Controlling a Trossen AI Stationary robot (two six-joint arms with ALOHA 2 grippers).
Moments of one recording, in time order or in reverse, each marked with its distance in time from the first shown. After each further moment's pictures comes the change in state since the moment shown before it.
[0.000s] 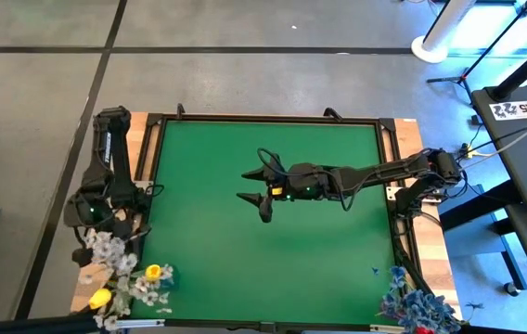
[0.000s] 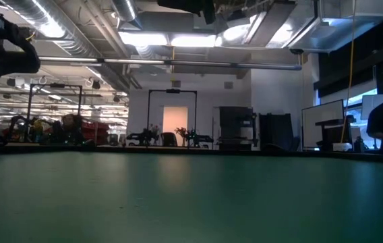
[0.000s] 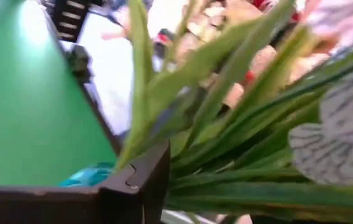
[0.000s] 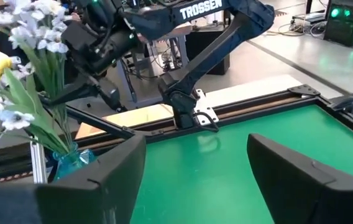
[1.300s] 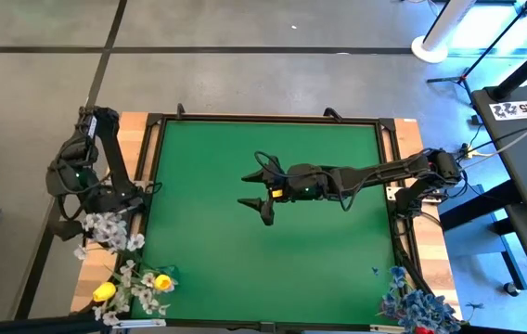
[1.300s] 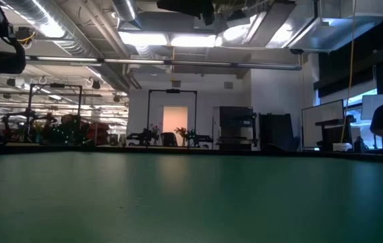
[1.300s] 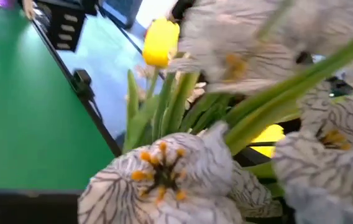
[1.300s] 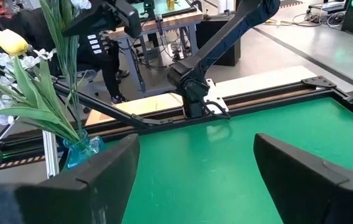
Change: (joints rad) left arm 0.183 -0.004 0.435 -0.502 0.223 0.087; right arm 0.000 0.000 0.000 -0.033 -0.054 -0.006
